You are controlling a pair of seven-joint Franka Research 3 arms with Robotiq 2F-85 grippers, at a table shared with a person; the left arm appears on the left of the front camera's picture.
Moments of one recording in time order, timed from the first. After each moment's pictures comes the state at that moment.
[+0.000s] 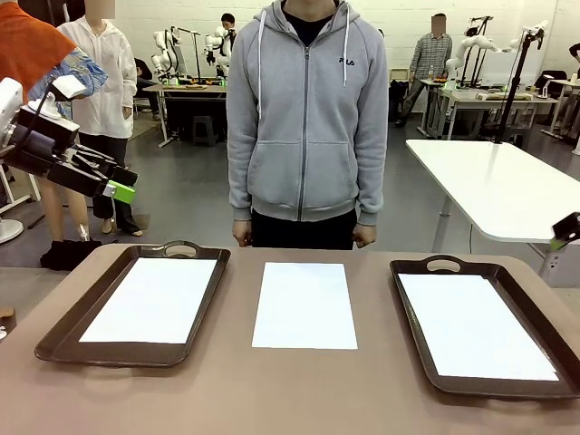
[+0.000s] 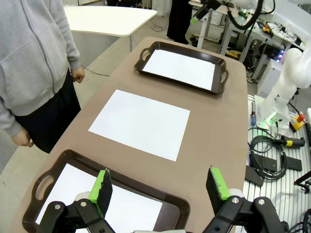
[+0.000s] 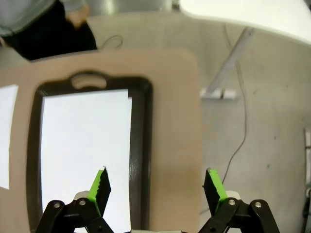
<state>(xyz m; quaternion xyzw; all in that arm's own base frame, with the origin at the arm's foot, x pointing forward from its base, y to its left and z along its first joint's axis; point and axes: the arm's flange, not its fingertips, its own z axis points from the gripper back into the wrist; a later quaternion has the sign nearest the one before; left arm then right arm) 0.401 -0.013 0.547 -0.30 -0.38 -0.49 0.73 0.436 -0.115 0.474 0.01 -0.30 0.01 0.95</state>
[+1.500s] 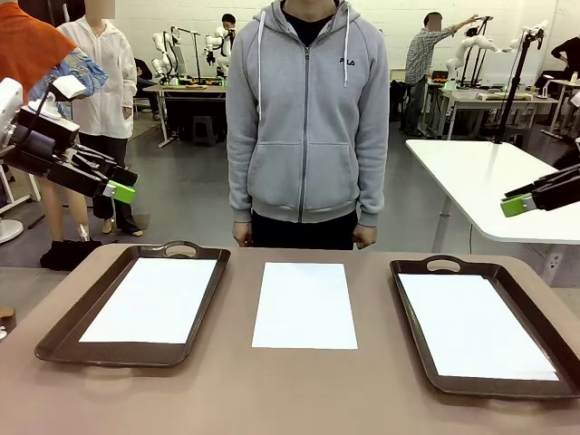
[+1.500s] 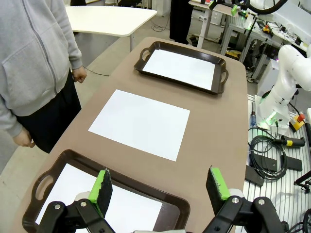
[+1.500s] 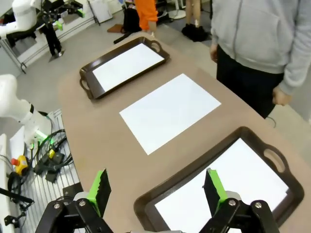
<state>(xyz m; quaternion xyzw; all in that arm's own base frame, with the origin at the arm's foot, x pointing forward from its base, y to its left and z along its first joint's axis) 0.401 -0.013 0.547 -0.30 -0.38 -0.49 0.73 0.369 -0.011 0.552 0.30 -0.35 0.40 0.79</state>
